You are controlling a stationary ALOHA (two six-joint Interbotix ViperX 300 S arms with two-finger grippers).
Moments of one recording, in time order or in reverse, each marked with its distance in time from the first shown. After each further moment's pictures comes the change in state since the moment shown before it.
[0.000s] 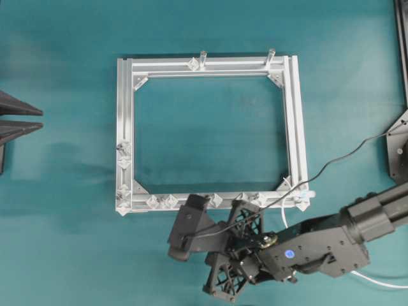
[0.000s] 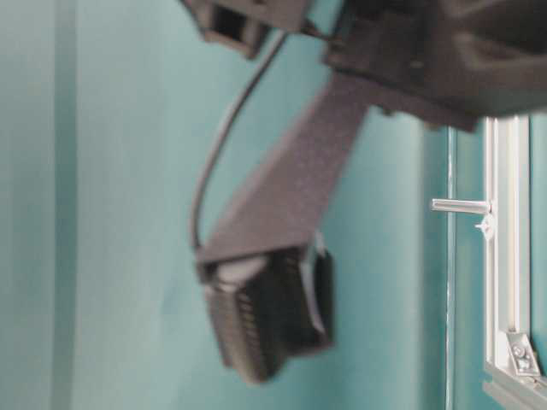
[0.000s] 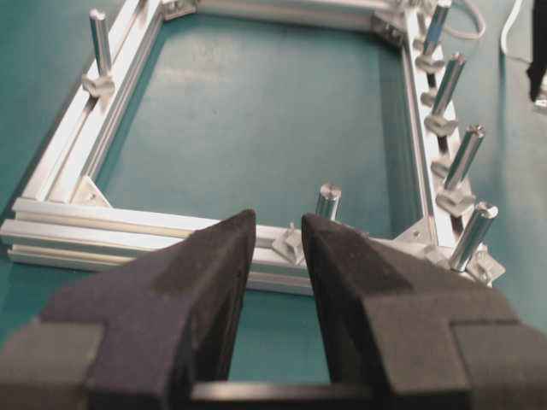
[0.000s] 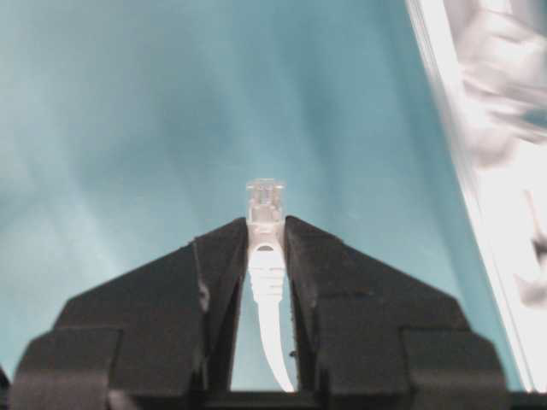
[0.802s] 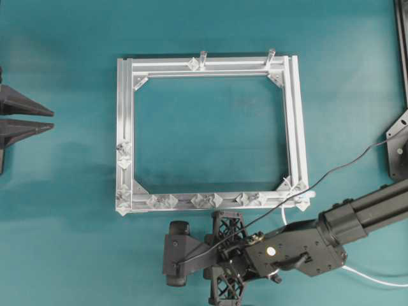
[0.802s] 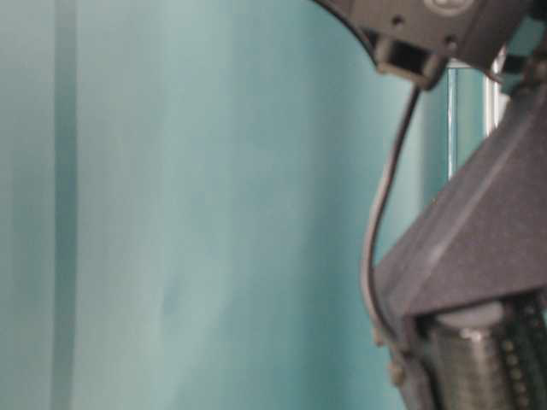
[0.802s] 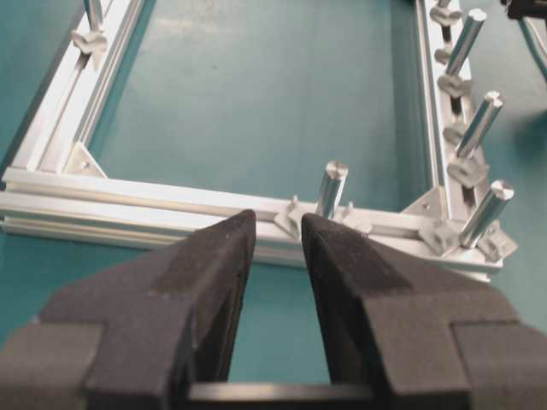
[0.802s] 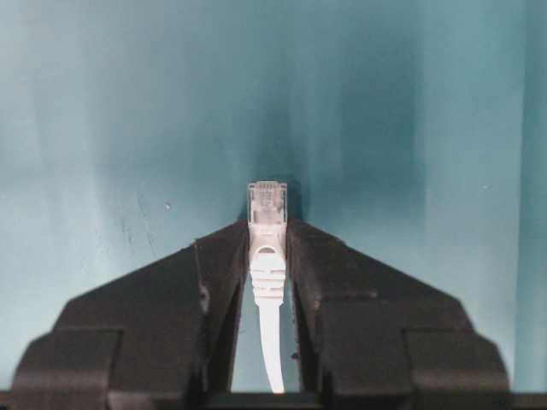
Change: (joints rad) left arm 0.000 0.216 -0.078 0.000 0.002 0.005; right arm -0.011 0.115 0.008 0.175 -0.213 -0.448
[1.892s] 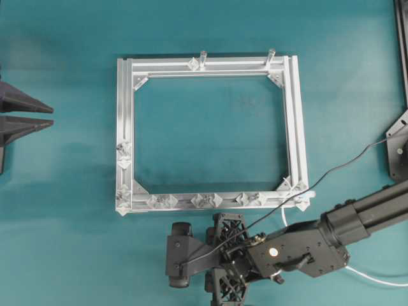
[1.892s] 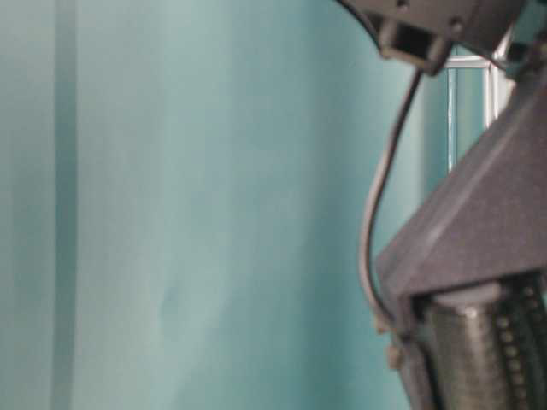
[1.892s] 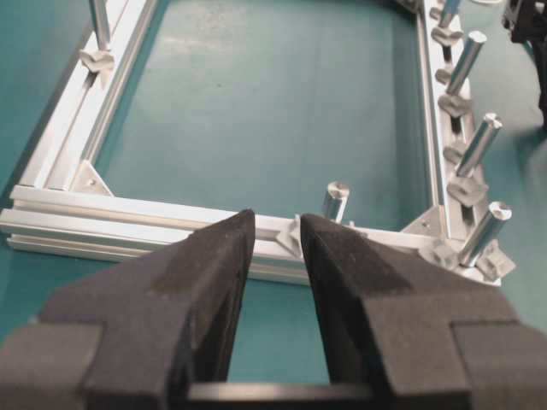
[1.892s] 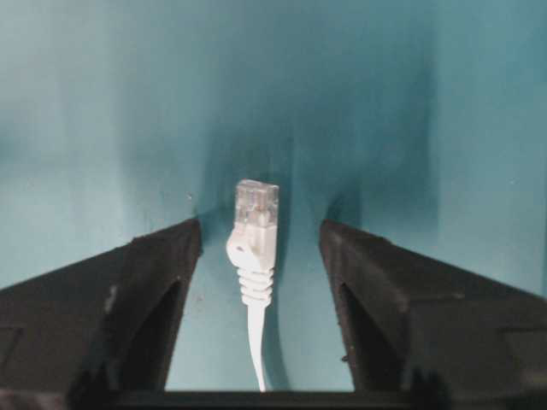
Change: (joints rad) left arm 0.005 0.000 -0.021 0.000 0.000 -0.002; right arm 0.003 -0.011 0.014 0.003 -0.005 0.000
